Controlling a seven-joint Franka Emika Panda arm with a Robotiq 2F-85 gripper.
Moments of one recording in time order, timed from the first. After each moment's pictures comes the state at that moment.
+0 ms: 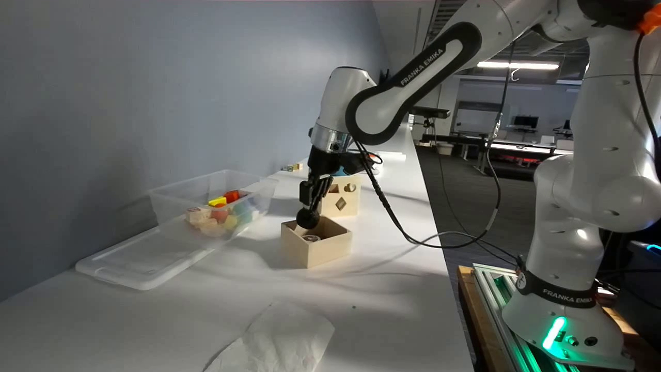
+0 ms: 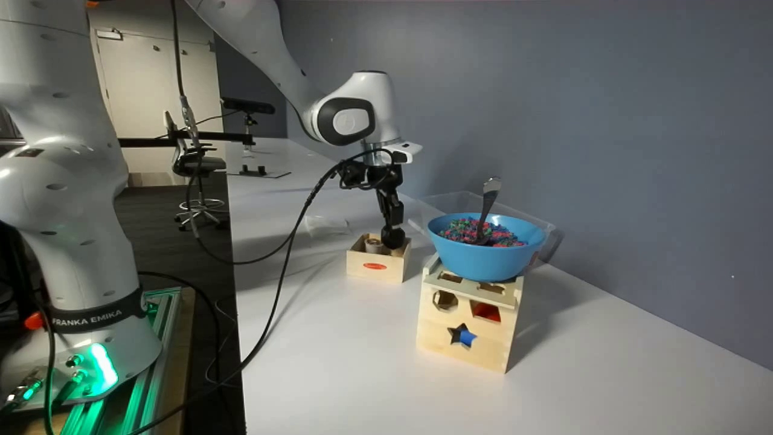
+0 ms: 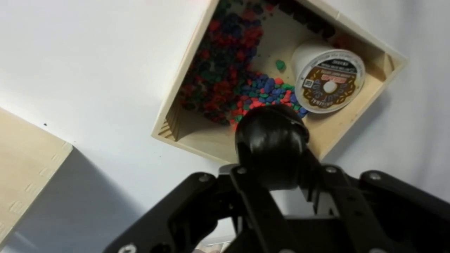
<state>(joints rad) -0.01 -0.01 0.00 -2.35 -0.01 2.58 0.18</state>
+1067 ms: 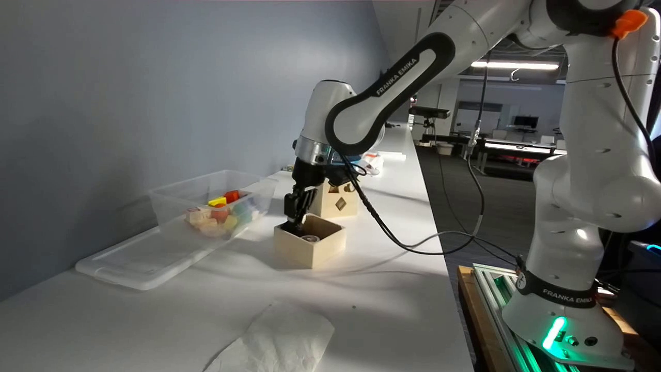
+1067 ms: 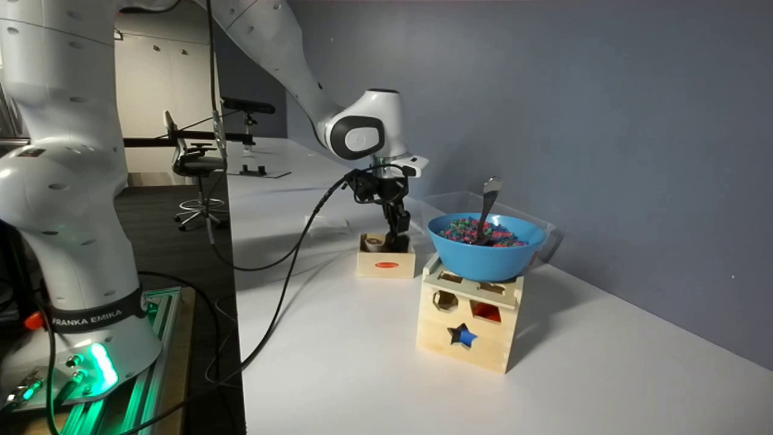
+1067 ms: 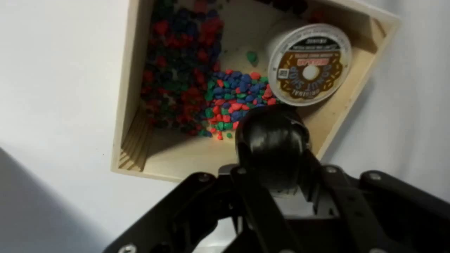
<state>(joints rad) 0.00 0.12 0.03 -2.26 0.09 2.62 0.08</state>
